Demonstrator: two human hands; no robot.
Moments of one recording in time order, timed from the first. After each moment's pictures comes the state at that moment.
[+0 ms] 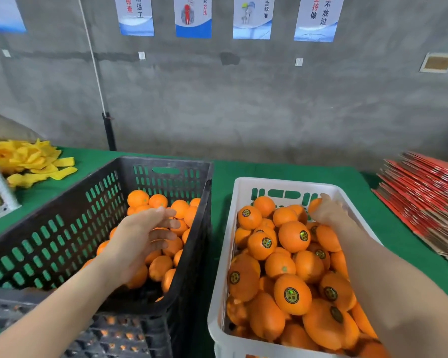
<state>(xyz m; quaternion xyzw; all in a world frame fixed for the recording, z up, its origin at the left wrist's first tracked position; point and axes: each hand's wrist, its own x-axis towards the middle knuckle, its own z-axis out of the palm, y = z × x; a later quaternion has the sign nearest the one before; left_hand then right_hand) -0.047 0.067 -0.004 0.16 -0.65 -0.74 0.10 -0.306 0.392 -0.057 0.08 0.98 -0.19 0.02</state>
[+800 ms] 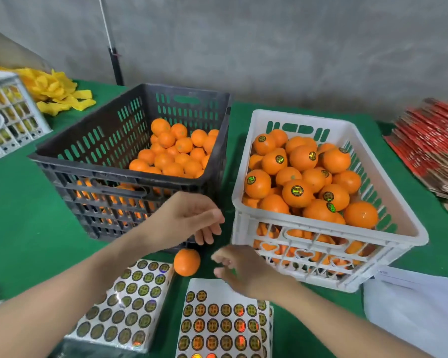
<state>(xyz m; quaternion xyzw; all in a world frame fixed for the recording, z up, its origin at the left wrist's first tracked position) 0.083 0.110 -0.050 -0.06 -0.82 -0.57 -0.02 0.042 0.285 -0.131 -0.40 0.86 -0.25 0.18</state>
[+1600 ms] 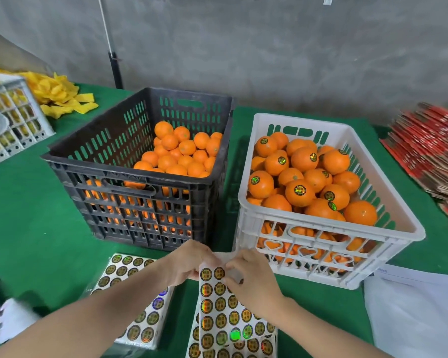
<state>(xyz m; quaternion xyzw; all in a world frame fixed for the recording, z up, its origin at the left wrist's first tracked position) 0.079 0.114 -0.156 0.22 -0.71 -0.64 -0.22 0.063 0.289 -0.182 -0.33 0.92 -0.22 0.03</state>
